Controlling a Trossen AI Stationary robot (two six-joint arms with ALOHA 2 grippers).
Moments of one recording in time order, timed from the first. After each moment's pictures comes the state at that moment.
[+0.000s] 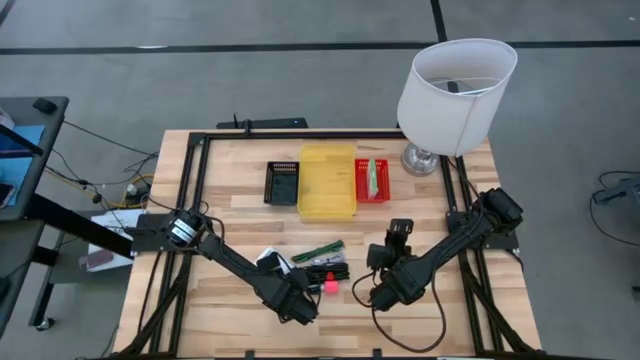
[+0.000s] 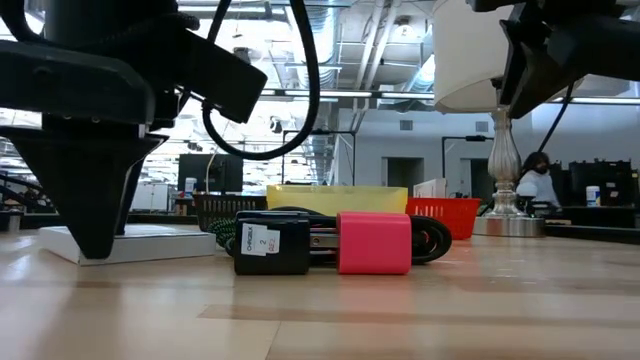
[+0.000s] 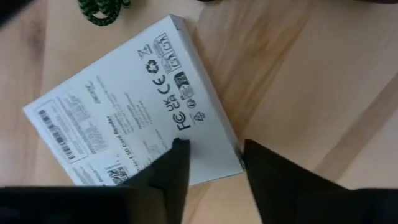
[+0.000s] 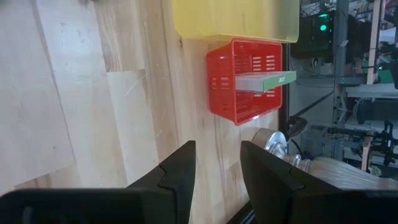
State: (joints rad) left arm -0.54 2.16 1.58 -1.14 -0.13 -0.97; right arm 0.62 1.87 1.43 -1.57 0.70 0.79
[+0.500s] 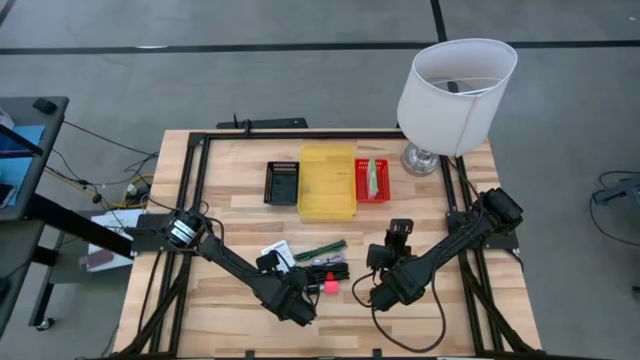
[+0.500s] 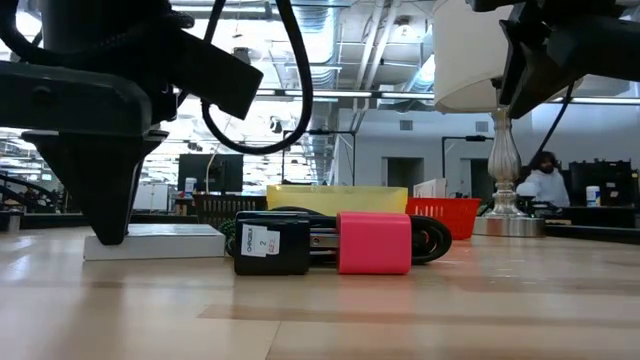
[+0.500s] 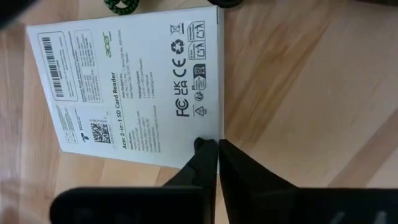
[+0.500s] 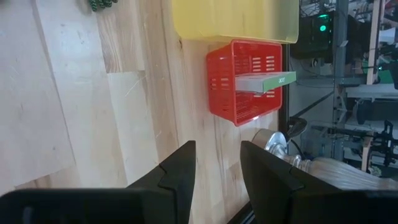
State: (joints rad) left arm -0.55 2.16 1.58 -1.16 -0.20 -0.98; right arm 0.62 1.87 1.43 -1.56 0.70 0.79
